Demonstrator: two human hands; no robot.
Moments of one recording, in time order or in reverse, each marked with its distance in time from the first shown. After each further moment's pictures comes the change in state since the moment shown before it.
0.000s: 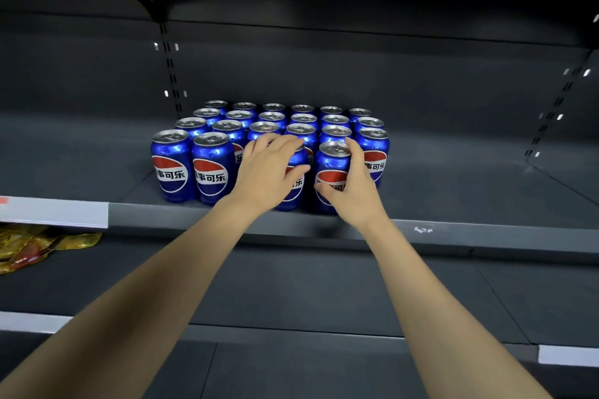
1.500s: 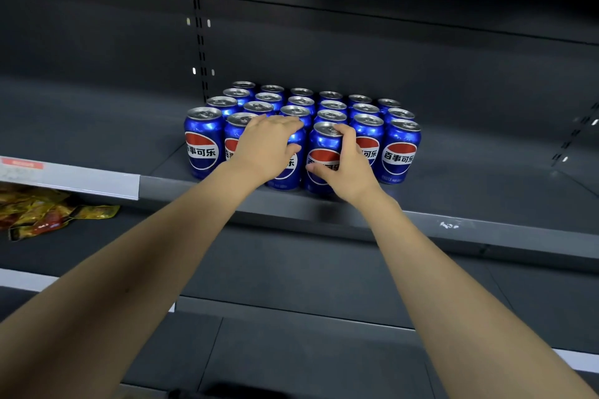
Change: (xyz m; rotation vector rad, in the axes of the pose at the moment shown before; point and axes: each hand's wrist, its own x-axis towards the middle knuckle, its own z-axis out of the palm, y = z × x) left_hand 0.000 -0.043 -0.028 0.069 -0.117 -0.018; right_hand 0.016 -0.029 0.038 -0.108 -0.157 -0.063
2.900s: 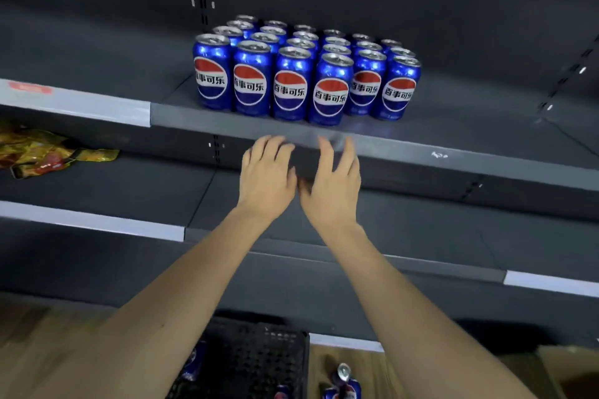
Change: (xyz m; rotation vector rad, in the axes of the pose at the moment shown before) left_hand -0.149 0.038 0.070 -0.139 0.135 -0.166; right_hand -0.138 0.005 0.078 -0.518 0.242 0.039
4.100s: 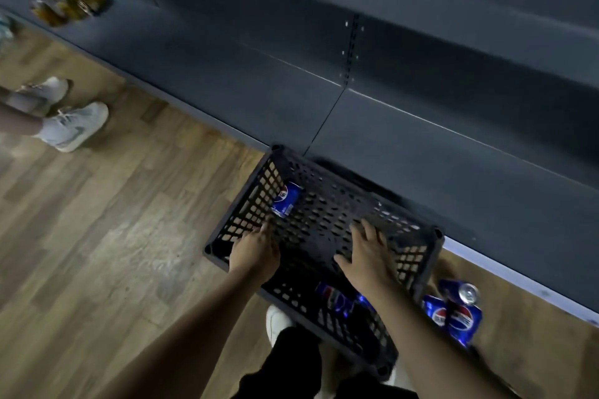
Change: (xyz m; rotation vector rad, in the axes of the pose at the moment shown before) left_hand -0.455 -0.216 0.279 0.162 -0.880 -0.954; right_hand -0.338 0.137 0.392 -0.165 -1.274 -0.120
